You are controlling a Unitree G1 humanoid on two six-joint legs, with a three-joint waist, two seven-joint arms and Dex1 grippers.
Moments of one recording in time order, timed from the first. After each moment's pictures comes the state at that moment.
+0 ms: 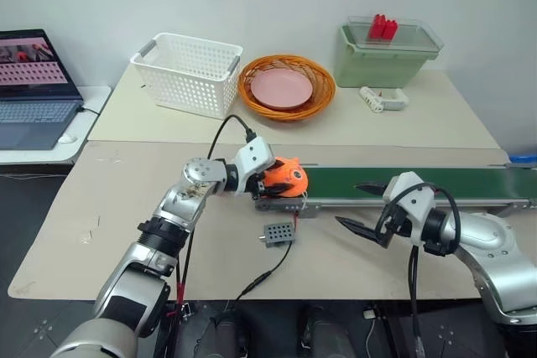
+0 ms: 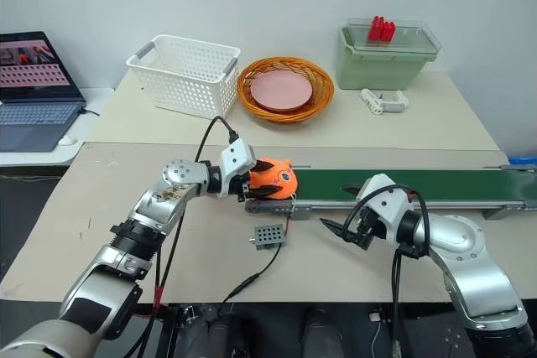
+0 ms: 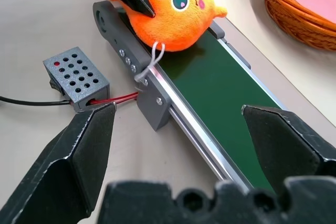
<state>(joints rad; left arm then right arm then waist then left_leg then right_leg) -0.72 0.35 -0.29 0.32 -0.12 0.20 -0.95 -0.06 -0.77 -0.09 -0.46 0.30 0.44 0.82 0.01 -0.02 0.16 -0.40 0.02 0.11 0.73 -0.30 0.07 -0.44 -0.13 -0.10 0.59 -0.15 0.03</state>
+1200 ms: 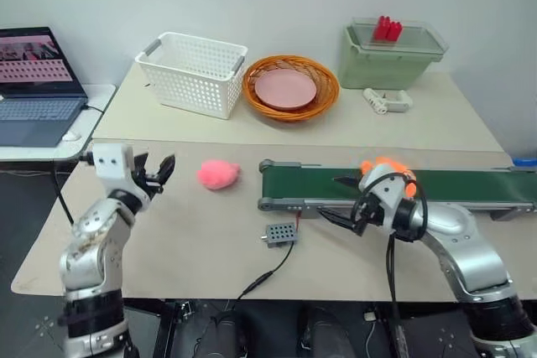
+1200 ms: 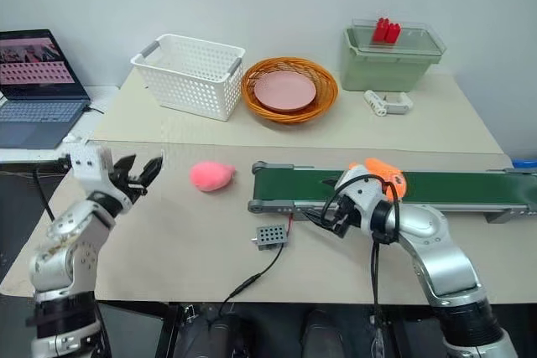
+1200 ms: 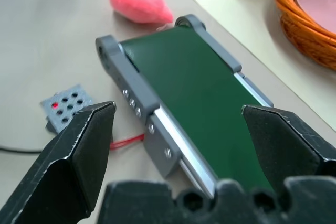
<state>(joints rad) -0.19 0.34 0.39 -0.21 -0.33 0.56 -0.33 -0.22 -0.62 0.05 -0.32 0.25 0.41 0.76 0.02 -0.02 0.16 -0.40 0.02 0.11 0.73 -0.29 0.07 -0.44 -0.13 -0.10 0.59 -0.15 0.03</state>
